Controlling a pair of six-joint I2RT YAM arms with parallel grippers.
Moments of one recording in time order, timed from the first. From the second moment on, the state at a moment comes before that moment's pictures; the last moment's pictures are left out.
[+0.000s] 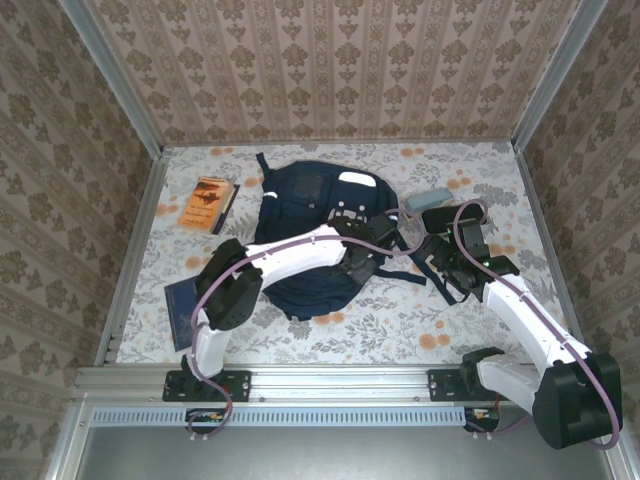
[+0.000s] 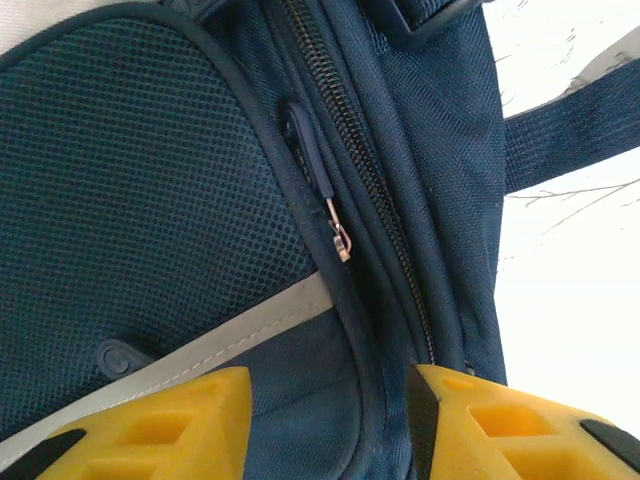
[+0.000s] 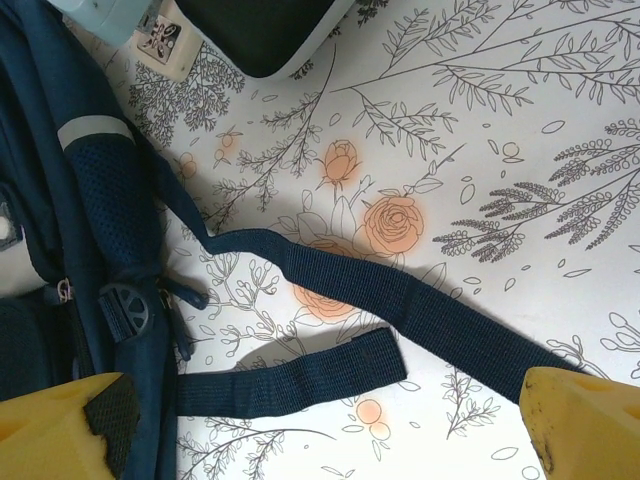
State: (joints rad) left arm -1.07 2.04 1.64 -0.93 -0.24 -0.23; right arm 0.17 1.05 0.66 -0.58 0.04 0.87
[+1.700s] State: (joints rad) left arm -0.89 1.60 1.52 -0.84 -0.26 -0.13; right arm 0.36 1.32 0.68 -0.03 -0.27 0.22
